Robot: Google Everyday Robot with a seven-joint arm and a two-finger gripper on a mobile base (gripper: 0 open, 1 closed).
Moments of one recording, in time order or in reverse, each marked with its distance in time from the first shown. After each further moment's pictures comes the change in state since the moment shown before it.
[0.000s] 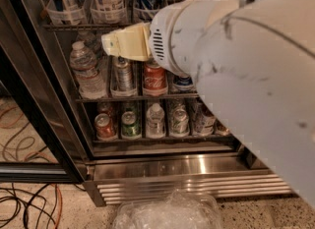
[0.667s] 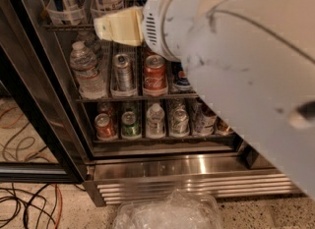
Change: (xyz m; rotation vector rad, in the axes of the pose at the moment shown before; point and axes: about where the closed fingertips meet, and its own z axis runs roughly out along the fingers) arm -0.024 0.007 0.008 -0.016 -0.066 -0.002
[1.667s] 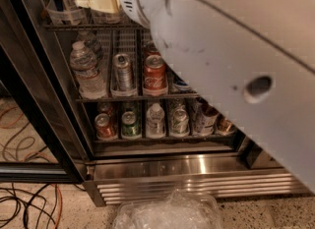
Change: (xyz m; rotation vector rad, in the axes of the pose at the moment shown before) arm -0.055 0.020 0.011 -0.019 -0.120 -0.035
